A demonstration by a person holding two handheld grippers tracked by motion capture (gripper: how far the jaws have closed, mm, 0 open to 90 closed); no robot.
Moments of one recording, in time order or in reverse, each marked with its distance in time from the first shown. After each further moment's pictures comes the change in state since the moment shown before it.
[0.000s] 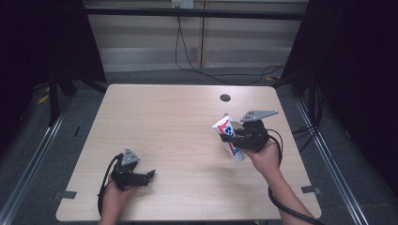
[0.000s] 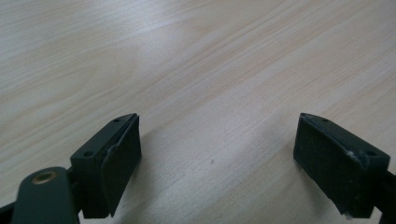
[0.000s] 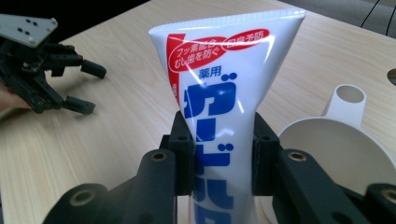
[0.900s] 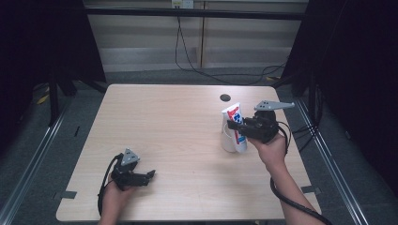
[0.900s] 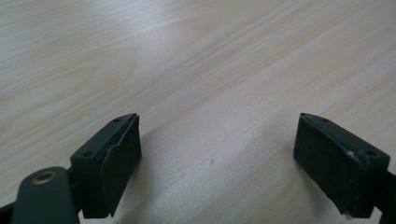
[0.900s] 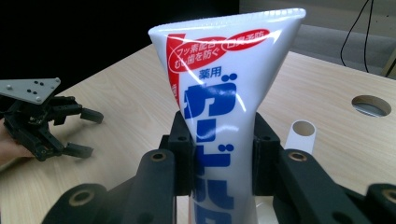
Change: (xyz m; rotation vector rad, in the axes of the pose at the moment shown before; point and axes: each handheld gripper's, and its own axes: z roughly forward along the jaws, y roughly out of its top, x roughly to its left) left arm 0.000 0.000 0.000 0.001 0.000 0.000; right arm -0.018 0.014 -0.022 -0.148 -0.023 0.079
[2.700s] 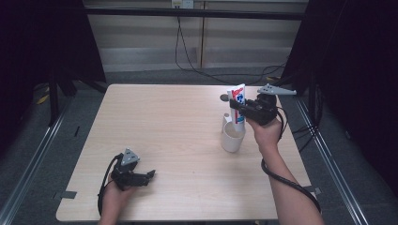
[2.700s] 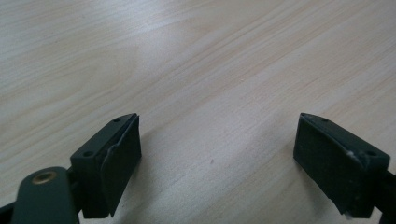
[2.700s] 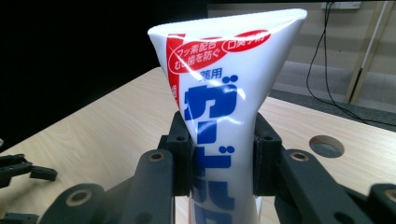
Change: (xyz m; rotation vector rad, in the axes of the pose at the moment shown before) left arm 0.000 0.000 0.000 0.000 0.000 0.000; right arm -0.037 0.023 0.020 -0.149 -0.092 0.030
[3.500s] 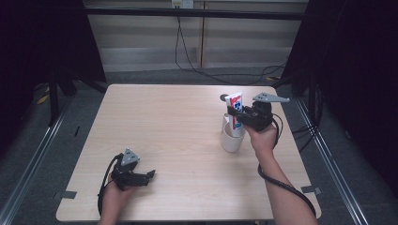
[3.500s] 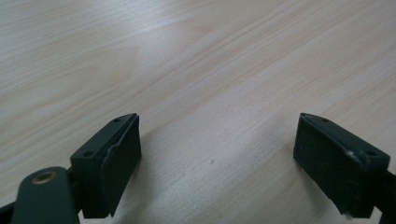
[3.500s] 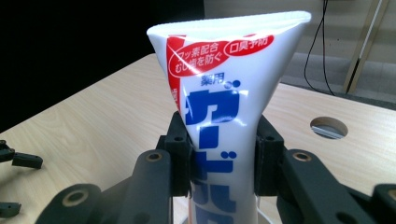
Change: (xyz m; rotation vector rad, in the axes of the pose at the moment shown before) left arm 0.000 0.000 0.000 -0.003 -0.001 -0.005; right arm -0.003 -0.027 0.013 0.025 -0.018 0.004
